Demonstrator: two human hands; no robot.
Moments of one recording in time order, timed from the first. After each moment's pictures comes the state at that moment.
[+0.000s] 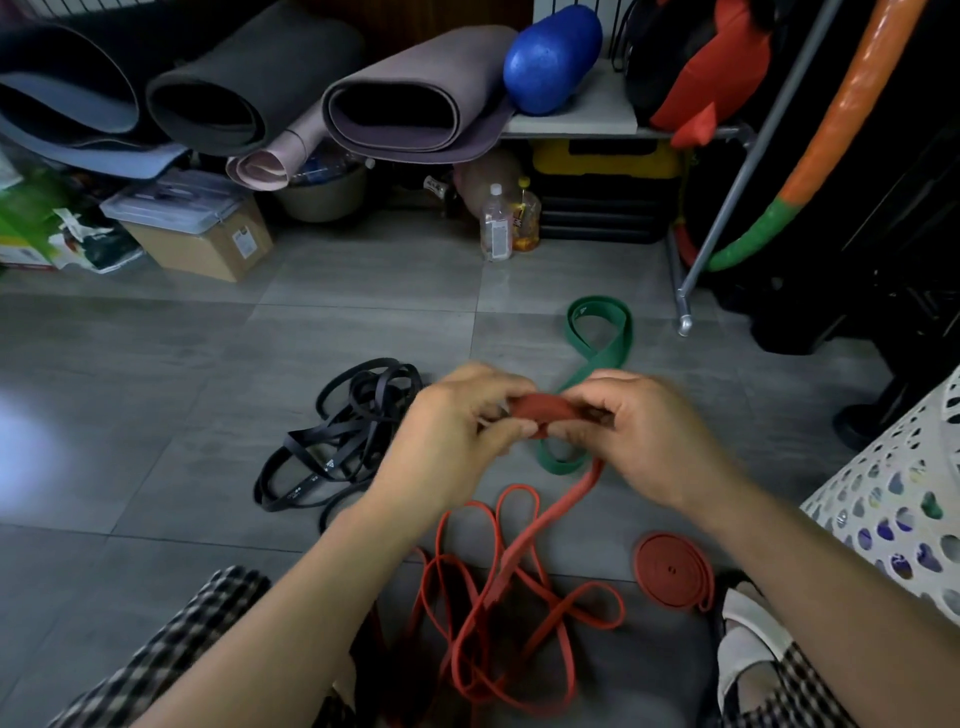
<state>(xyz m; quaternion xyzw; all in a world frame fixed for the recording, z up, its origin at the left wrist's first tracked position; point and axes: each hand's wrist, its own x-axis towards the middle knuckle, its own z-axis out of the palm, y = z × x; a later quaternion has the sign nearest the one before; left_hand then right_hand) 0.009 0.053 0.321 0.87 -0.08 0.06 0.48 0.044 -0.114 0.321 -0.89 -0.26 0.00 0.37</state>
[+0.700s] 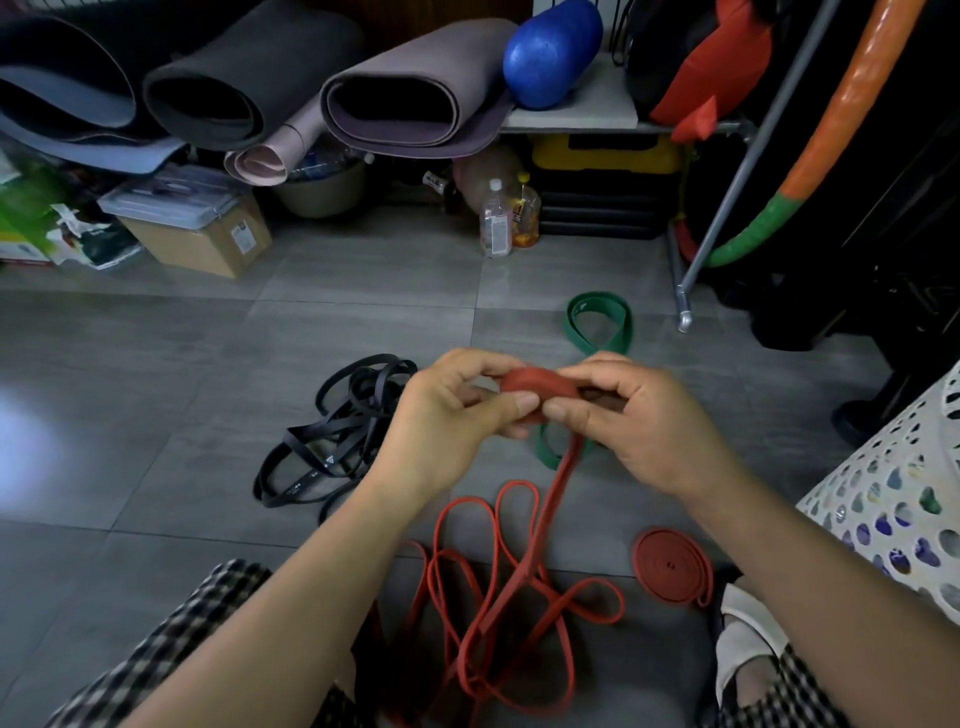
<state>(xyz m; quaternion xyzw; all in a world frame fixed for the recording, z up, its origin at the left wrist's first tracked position) 0.008 0.048 0.332 0.72 0.01 0.00 0.69 0.041 -0.109 0.320 -0.80 -0.23 0.05 0.55</state>
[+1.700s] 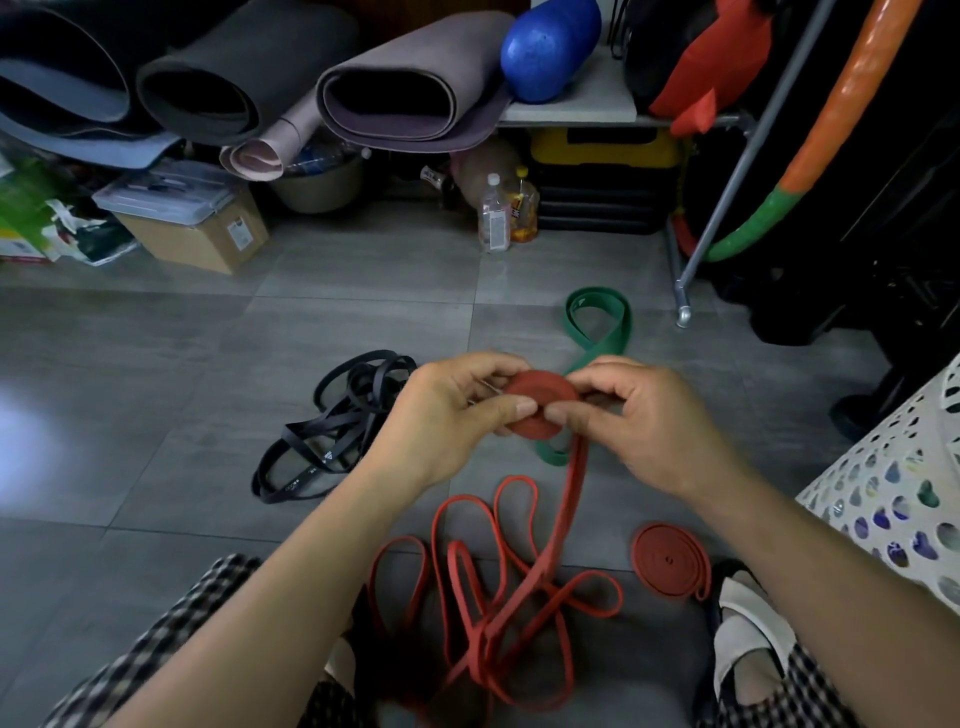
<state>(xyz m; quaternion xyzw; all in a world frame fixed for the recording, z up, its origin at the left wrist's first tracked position) 0.012 0.052 0.331 0.80 -0.05 -0.01 0.60 0.042 -0.115 0.318 -0.85 -0.24 0.02 0.47</state>
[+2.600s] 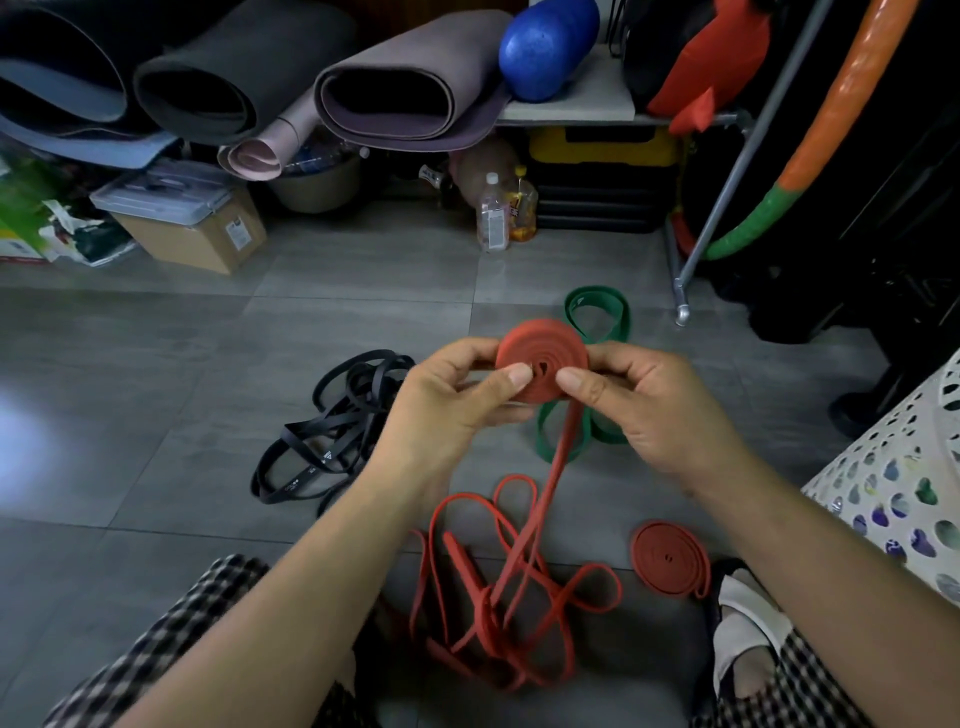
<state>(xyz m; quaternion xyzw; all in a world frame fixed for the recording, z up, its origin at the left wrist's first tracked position) 0.010 0.043 0.327 0.66 0.04 0.00 0.75 0.041 -0.112 0.328 -0.76 -0.17 0.06 0.62</state>
